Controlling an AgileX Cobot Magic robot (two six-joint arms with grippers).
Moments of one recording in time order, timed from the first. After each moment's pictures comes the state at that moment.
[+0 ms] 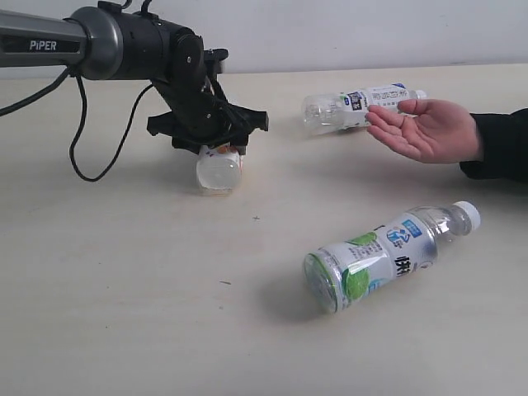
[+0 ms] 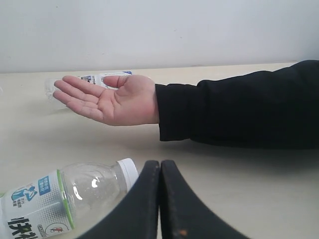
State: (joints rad) left arm -0.55 2.28 -1.69 0.03 0.65 -0.44; right arm 0.15 0.01 -0.01 -0.05 0.34 0.08
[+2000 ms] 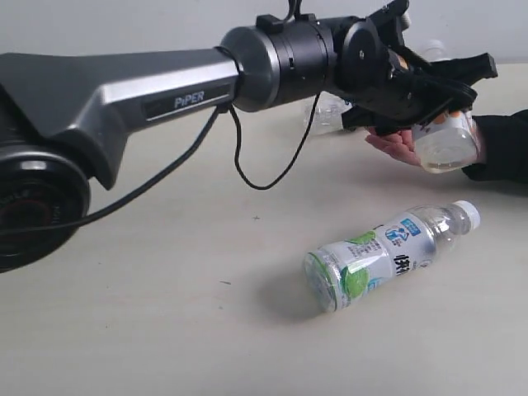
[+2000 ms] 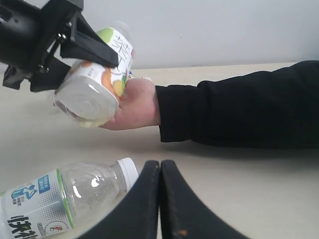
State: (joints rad) left arm -0.91 2.41 -2.09 -0.41 0.41 -0.45; right arm 0.15 0.01 -0.01 -0.05 0.34 0.08
